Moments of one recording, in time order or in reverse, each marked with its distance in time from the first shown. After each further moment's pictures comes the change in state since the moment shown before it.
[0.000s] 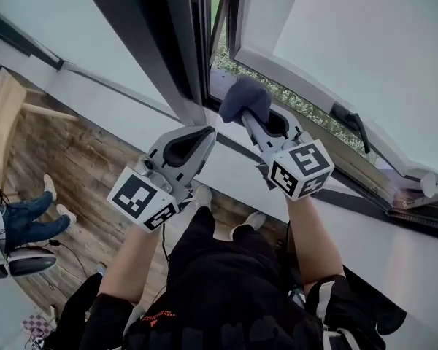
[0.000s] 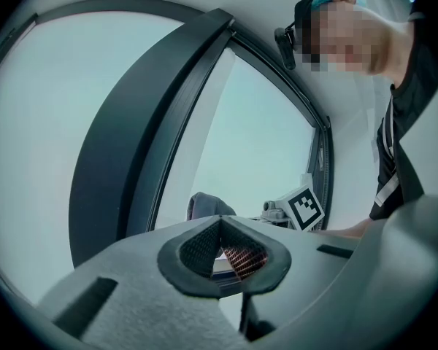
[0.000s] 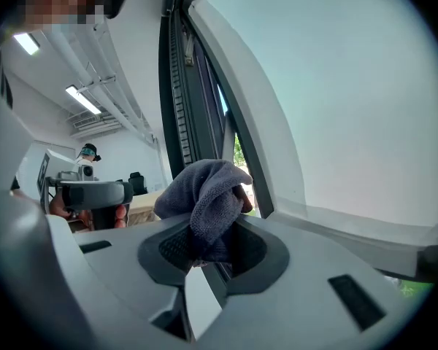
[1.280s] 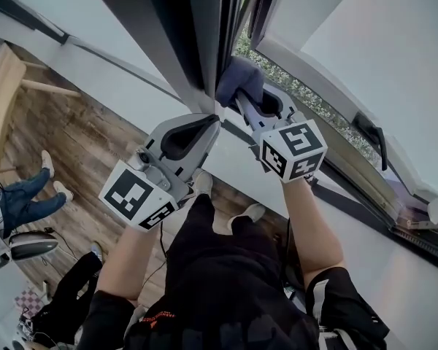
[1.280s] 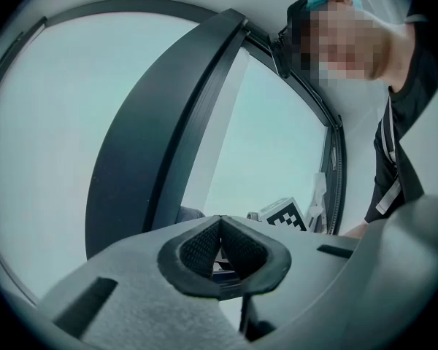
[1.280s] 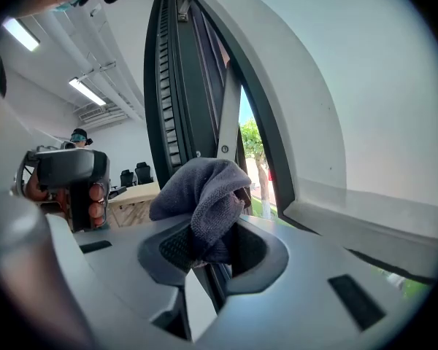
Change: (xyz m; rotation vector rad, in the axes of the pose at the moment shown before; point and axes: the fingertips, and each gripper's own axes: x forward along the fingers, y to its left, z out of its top) left arm 0.005 0.041 -0.010 -0.015 -0.006 0.065; right arm 0.083 -0.010 -0.034 -0.030 0.076 0.057
